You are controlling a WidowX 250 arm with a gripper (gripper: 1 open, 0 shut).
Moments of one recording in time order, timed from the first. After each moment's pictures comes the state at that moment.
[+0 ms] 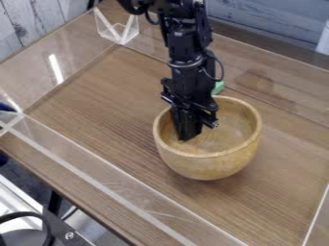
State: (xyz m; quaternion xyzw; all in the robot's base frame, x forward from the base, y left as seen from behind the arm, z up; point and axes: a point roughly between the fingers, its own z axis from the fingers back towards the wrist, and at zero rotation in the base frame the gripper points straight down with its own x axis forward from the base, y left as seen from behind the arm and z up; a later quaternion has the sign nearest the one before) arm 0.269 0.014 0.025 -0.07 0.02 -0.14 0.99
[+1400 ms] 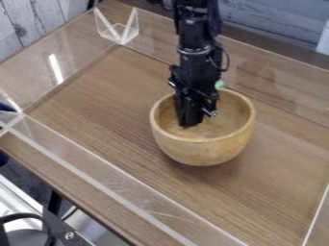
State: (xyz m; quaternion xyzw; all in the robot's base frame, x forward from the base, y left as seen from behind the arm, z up) arm 0.286 0.001 0.019 -0.05 0.05 -0.23 0.97
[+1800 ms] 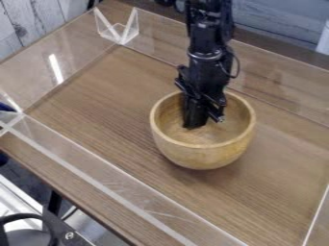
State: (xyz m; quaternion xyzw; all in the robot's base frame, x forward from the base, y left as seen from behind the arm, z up) arm 0.285 -0.019 0.018 -0.05 0.05 -0.25 0.97
